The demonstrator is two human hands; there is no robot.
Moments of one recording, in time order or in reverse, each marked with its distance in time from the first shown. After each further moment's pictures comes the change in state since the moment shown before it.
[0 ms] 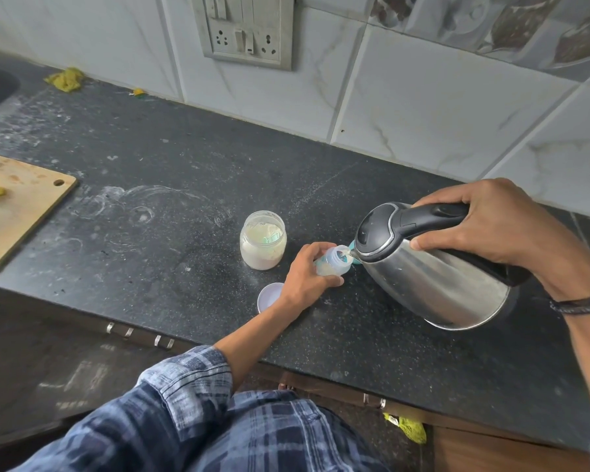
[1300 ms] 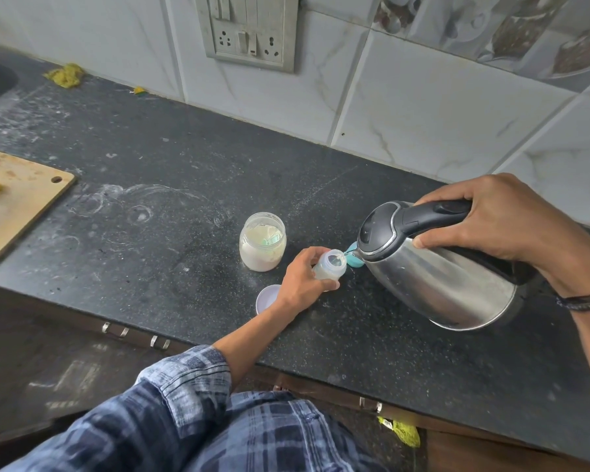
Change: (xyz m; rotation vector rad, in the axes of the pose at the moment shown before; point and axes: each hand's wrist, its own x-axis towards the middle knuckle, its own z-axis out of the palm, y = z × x) left_hand 0.009 -0.014 -0.001 0.041 0.014 -0.017; right_hand 0.007 -0.010 -0.011 -0.056 -0.022 -0.005
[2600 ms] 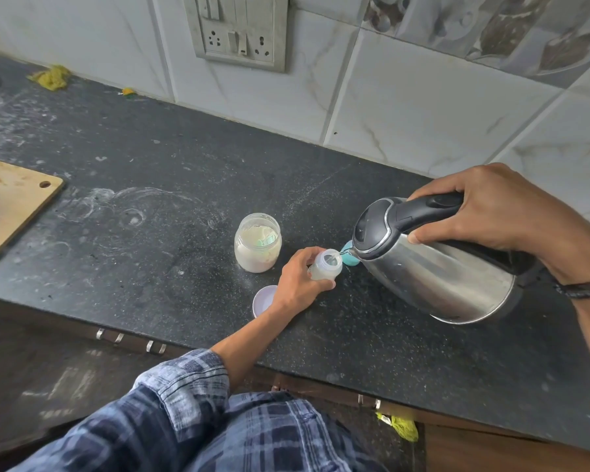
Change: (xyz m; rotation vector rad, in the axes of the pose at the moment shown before) left_hand 0.000 -0.007 0.002 0.009 0.018 0.038; right_hand 0.002 -0.005 -0.008 -0.032 -0.021 -0.004
